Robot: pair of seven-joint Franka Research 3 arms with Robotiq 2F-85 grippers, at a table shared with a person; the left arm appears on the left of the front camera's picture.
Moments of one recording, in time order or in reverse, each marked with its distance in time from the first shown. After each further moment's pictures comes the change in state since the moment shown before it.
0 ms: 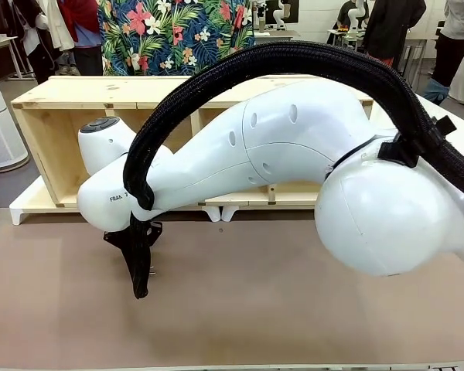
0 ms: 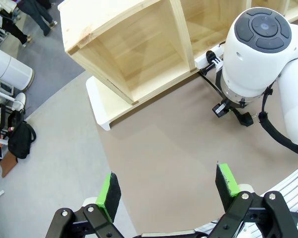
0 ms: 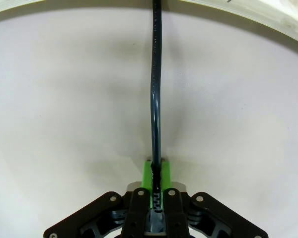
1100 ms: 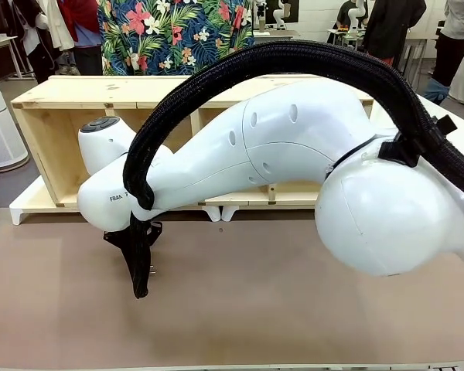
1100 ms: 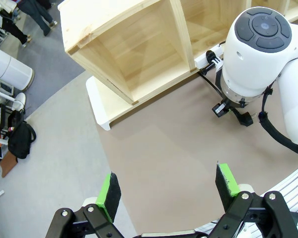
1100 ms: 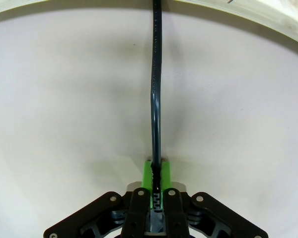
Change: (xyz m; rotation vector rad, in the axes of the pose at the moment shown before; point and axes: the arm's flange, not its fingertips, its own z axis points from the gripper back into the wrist) left arm 0.000 0.000 0.000 0.000 0.000 0.000; right arm 0.000 0.000 0.000 0.003 -0.002 0.001
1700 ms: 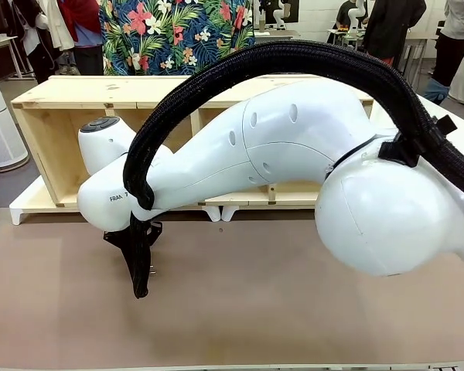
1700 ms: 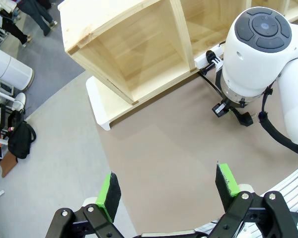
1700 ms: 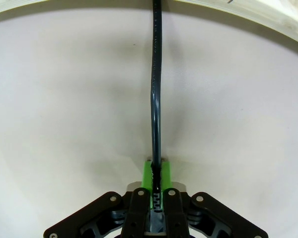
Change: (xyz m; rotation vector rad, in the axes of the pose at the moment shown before) left arm 0.000 0.000 0.000 0.000 0.000 0.000; right arm 0.000 0.000 0.000 0.000 0.000 0.000
